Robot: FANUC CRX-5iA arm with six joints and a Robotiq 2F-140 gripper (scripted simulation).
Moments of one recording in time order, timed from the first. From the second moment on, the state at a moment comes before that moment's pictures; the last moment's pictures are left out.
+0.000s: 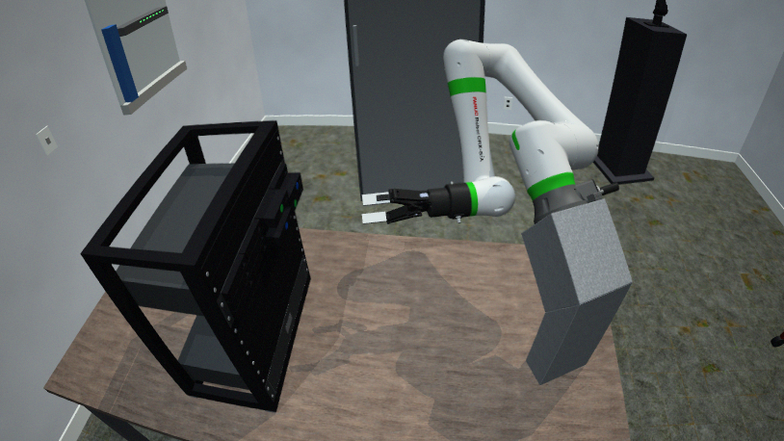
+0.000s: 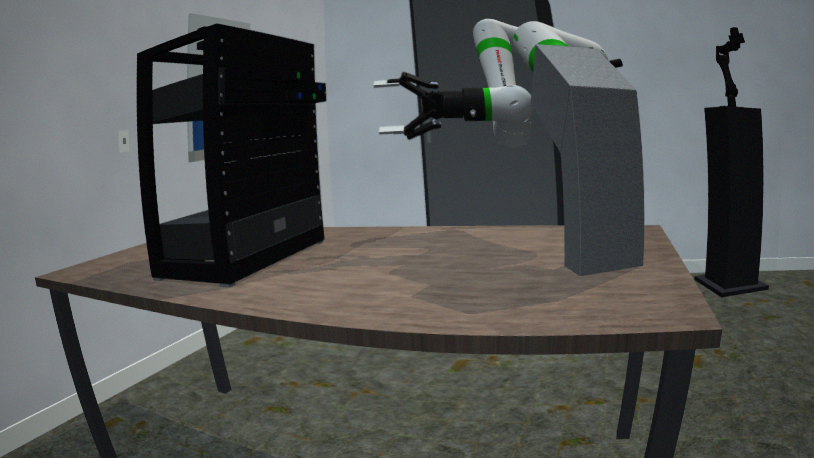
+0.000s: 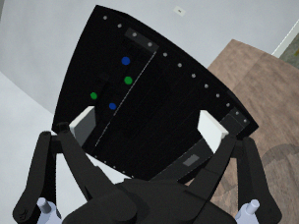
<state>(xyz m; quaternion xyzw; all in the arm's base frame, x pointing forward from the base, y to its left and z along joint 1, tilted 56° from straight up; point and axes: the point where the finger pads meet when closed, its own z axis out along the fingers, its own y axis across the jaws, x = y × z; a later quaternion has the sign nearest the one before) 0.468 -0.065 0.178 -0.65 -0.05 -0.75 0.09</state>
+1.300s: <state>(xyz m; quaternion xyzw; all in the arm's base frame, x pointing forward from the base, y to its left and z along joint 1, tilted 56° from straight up) 0.514 0.015 0.197 -0.57 0.11 -0.78 0.24</state>
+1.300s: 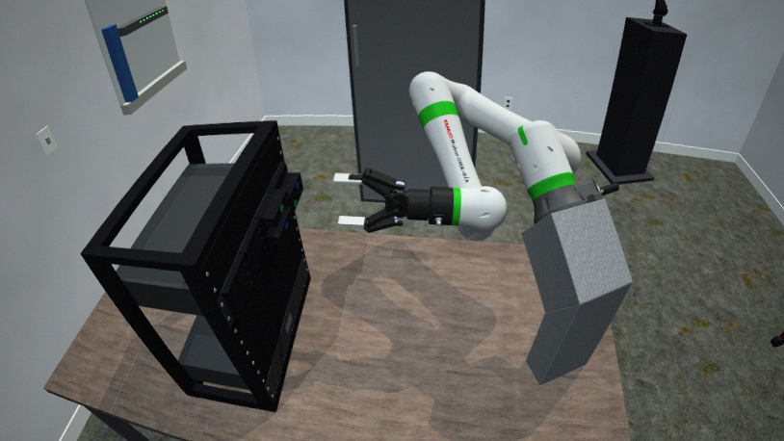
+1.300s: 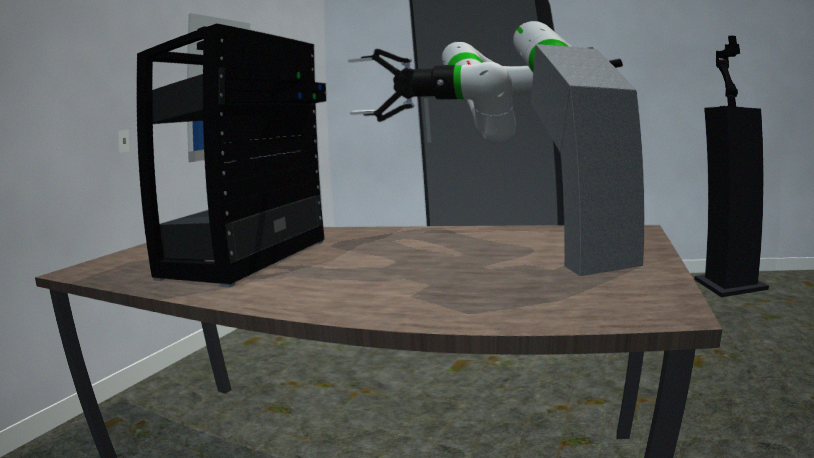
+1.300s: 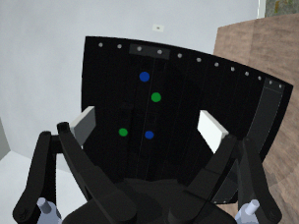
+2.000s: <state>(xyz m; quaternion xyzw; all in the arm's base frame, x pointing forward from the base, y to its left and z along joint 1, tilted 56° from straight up) 0.518 0.034 0.185 -0.56 0.15 -0.77 0.26</state>
